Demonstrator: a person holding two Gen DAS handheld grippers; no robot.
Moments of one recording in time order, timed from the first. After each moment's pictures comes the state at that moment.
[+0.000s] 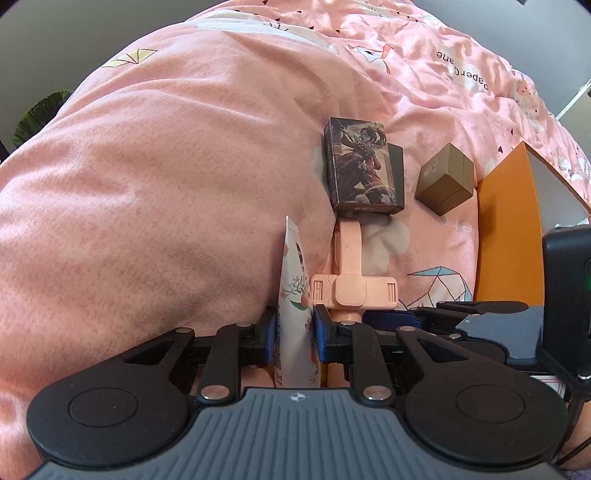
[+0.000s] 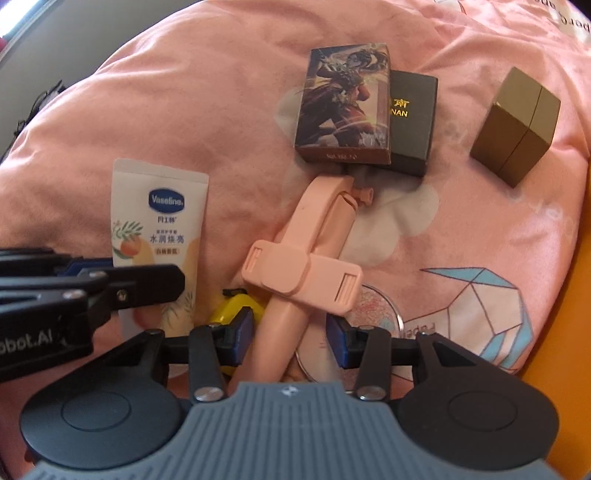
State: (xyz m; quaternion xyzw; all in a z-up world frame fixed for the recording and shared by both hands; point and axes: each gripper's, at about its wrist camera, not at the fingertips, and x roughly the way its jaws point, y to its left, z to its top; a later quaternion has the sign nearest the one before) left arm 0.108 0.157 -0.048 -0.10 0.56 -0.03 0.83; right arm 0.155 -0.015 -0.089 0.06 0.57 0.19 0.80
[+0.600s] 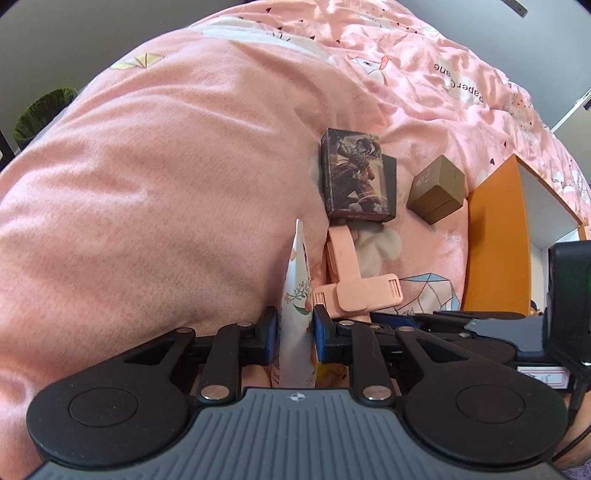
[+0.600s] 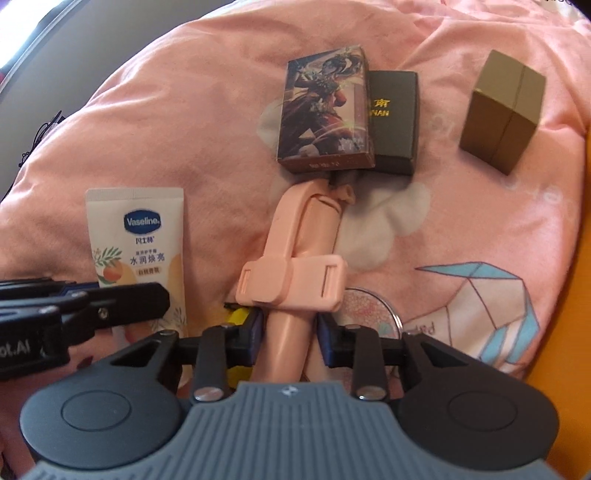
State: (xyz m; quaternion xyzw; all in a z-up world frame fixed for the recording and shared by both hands) left arm 0.099 0.159 -0.036 -0.11 0.54 -0.03 0.83; right arm 0.145 -0.026 -0.086 0.11 0.56 0.18 0.80
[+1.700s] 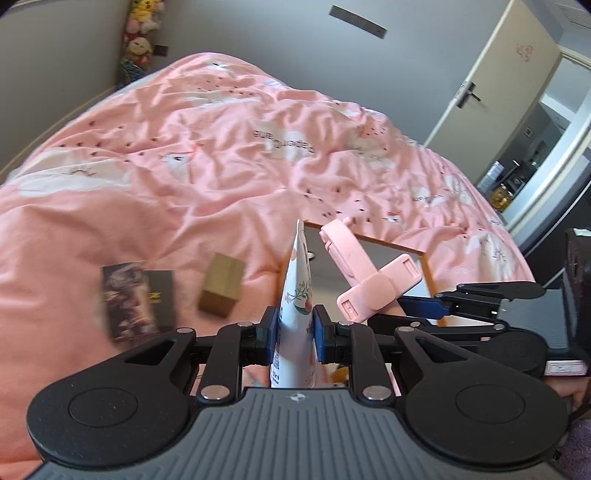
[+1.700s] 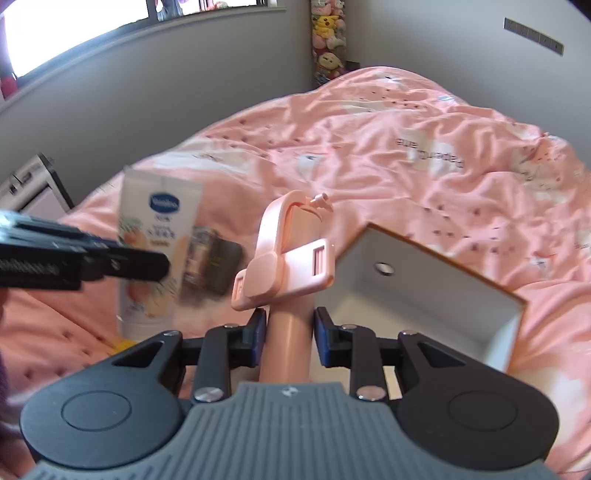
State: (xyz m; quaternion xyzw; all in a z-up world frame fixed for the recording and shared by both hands) left arm 0.127 0.011 0.063 -0.09 0.43 -0.22 0.87; right arm 0.102 -0.202 0.074 -0.03 0.41 0.10 0.90
